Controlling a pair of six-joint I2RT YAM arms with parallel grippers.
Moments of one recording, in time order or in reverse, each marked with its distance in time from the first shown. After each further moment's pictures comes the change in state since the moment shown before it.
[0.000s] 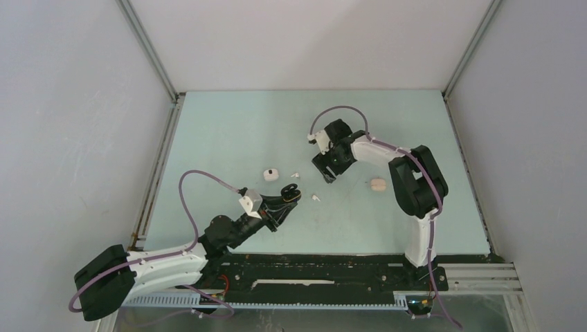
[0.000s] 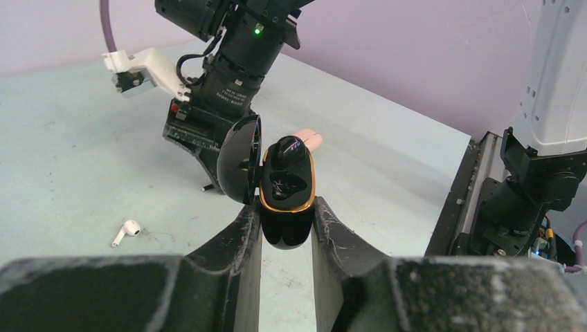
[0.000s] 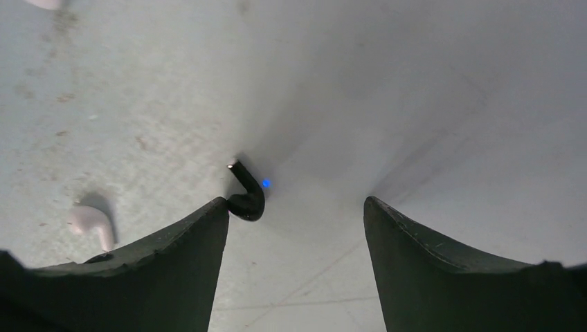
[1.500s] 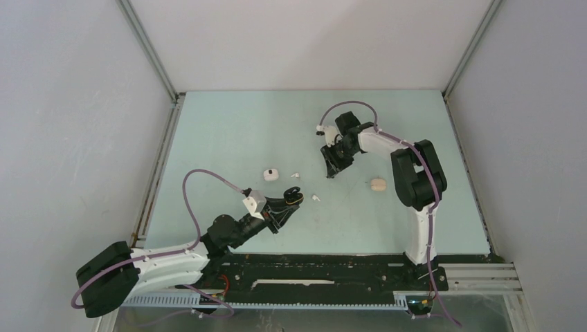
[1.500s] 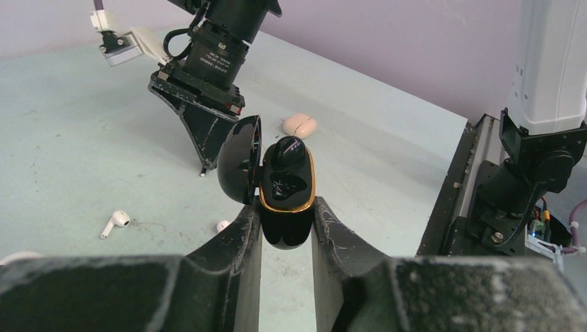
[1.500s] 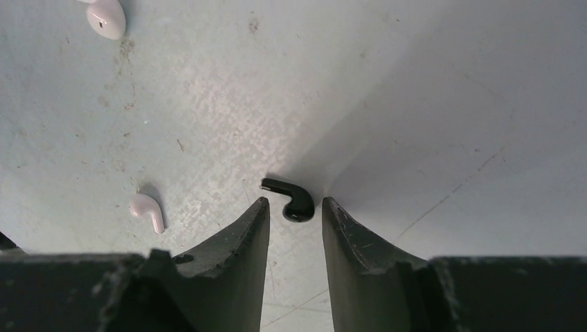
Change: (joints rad) left arm -0.005 0.042 0.000 0.003 0.027 0.002; right arm -0.122 0.067 0.087 -0.085 -0.278 0.064
